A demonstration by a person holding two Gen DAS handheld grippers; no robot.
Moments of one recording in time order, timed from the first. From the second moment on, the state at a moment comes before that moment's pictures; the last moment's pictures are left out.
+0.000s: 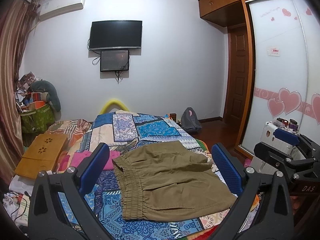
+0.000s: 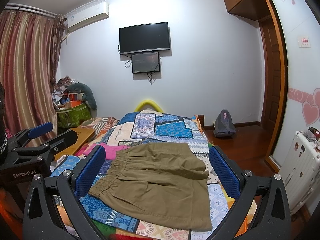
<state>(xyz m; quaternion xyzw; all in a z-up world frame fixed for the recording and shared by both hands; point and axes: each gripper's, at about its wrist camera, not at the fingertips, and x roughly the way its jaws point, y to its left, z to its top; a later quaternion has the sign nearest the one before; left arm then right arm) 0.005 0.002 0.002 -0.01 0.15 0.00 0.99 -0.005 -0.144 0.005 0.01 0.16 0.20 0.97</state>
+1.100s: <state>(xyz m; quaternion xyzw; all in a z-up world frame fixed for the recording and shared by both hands) 0.245 0.130 -0.098 -0.01 0.30 0.09 0.95 0.171 -0.177 -0.056 -0.02 0.28 0.11 0.95</state>
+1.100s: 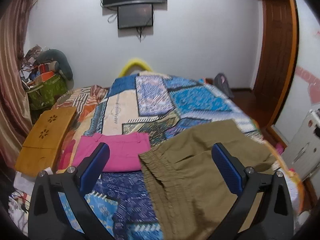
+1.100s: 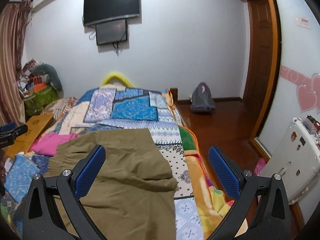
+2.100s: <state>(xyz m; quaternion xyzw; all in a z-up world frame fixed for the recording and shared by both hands) 0.385 0.207 -0.253 -0.04 0.49 0.04 0.87 0.398 -0.101 -0.172 -0.12 0.41 0.24 0.87</state>
